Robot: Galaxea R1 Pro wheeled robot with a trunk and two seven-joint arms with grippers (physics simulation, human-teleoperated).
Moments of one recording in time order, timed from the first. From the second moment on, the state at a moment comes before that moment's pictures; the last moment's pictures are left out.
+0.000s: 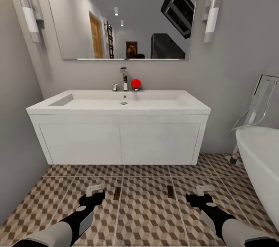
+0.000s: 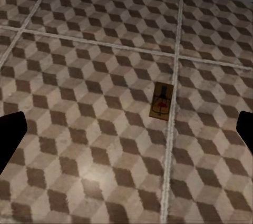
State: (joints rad) left arm -0.68 -0.02 -0.20 -0.09 0.33 -0.24 0.13; right arm -0.69 -0.10 0.15 -0.10 -0.14 -0.10 -0.05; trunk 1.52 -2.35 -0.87
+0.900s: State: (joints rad) left arm -0.68 -0.02 -0.20 0.01 0.33 -0.24 0.13; right arm -0.69 -0.10 0.16 -0.07 -0.14 -0.10 -0.05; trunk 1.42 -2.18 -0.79
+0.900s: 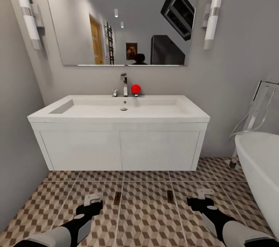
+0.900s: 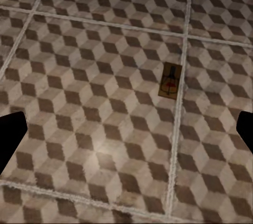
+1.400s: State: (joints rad) left arm -0.67 -0.03 -0.20 0.05 0.33 -0.24 0.13; right arm -0.69 -0.10 0.16 0.00 -0.14 -0.17 -0.05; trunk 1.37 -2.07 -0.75
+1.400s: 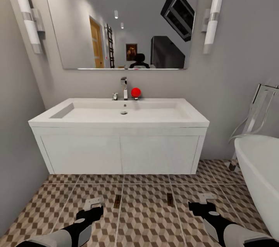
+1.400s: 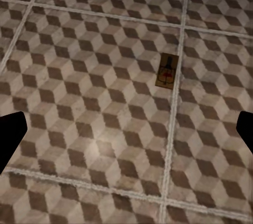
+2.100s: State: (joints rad) left arm -0.67 -0.03 -0.20 0.05 0.33 -0.24 0.13; right arm -0.69 -0.10 0.16 0.01 -0.14 -0.18 -0.05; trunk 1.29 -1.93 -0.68
